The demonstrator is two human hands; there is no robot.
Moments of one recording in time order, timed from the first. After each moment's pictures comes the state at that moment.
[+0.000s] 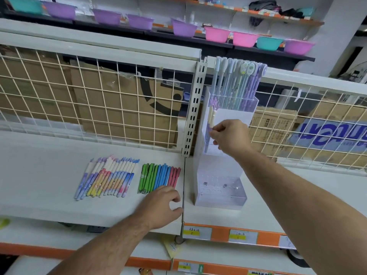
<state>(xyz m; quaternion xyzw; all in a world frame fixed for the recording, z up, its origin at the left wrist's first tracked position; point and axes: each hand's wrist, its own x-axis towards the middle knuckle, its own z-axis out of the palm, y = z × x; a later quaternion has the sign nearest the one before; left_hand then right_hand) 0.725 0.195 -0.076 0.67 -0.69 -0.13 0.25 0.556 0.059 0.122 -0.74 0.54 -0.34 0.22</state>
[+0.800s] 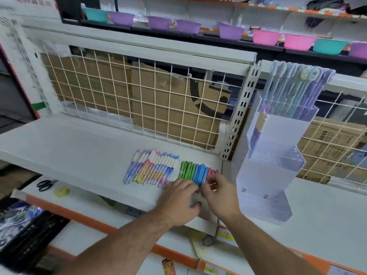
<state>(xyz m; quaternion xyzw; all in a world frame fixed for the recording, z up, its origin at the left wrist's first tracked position) 0.751 0.230 -0.066 0.71 -0.65 -0.02 0.28 0.616 0.146 -0.033 -0.78 0.45 -0.30 0.31</state>
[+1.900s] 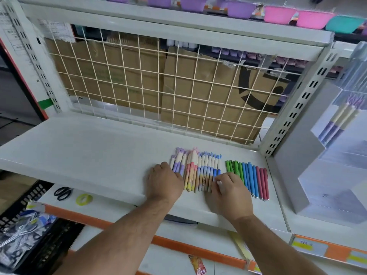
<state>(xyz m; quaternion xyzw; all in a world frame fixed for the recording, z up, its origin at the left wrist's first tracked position) 0.946 0.260 -0.080 0.89 -0.38 -0.01 0.26 0.758 0.190 -0.084 -0.86 0.41 -0.31 0.06</state>
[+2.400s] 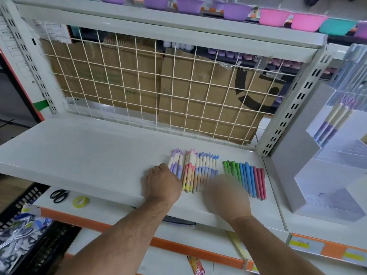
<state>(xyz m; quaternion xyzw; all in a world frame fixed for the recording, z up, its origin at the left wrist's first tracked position) 0.944 0.261 -0.080 0.89 -0.39 0.01 0.23 0.758 0.192 -0.085 -0.86 0.41 -0.30 0.05</state>
